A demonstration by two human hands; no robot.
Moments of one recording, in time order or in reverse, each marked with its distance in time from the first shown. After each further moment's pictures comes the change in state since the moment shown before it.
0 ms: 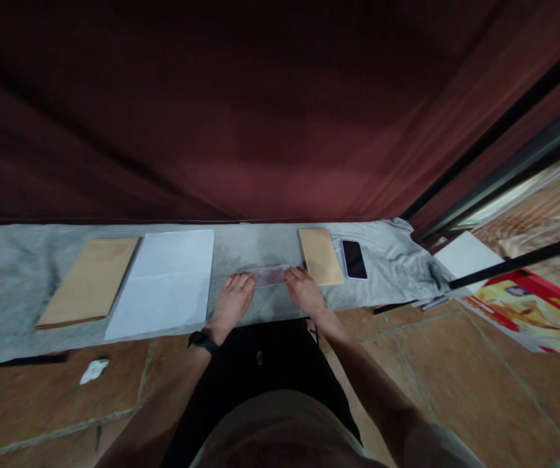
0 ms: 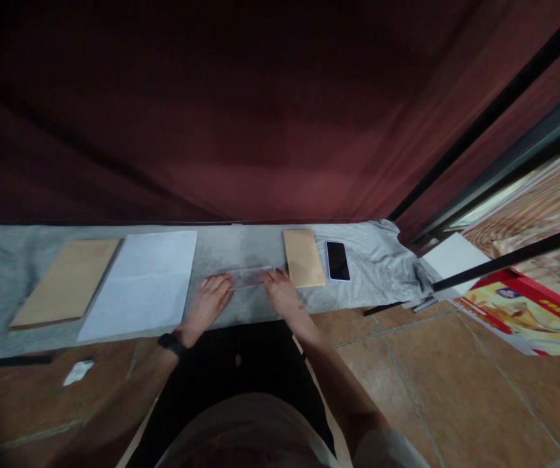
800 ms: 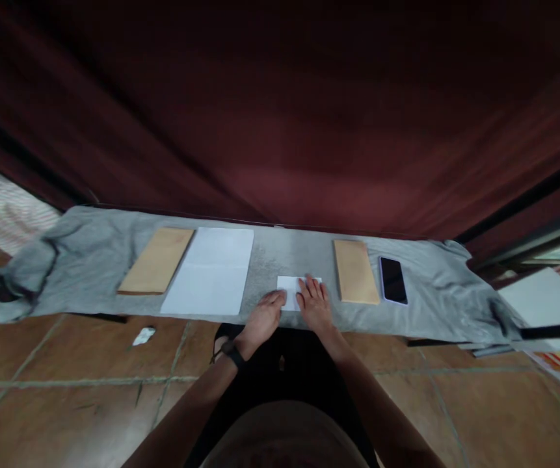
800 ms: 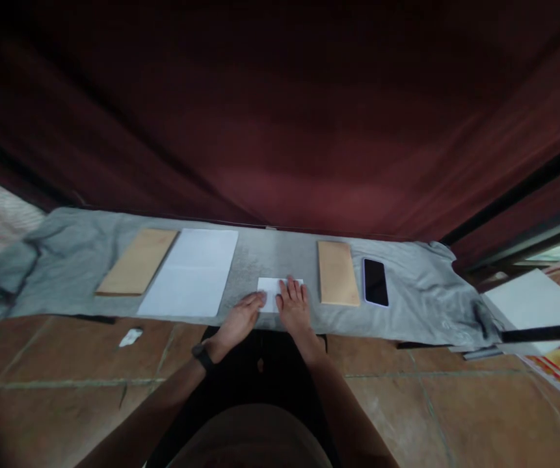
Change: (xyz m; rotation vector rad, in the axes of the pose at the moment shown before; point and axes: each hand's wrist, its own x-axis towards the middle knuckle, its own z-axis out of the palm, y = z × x) left_hand -0.039 0.018 0.025 -0.209 -0.111 -0.181; right_hand -0.003 -0.018 0.089 -0.164 0.080 0.088
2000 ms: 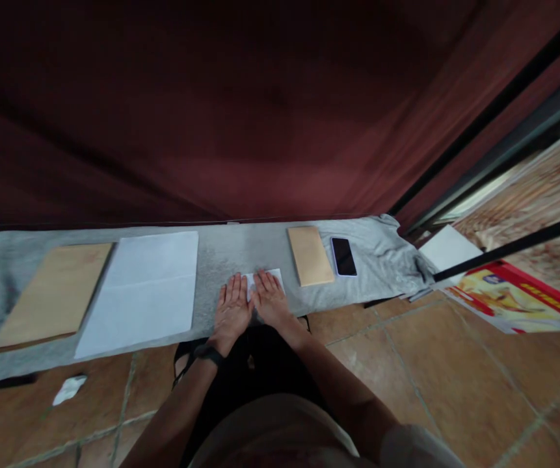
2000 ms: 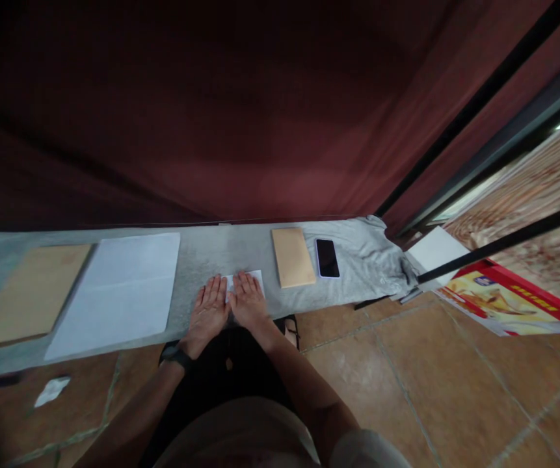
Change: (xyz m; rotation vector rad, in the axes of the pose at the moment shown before) left_hand 0.029 0.003 0.038 0.176 0.115 -0.134; right_hand 0.007 -0.019 -0.009 0.098 -0.009 0.072
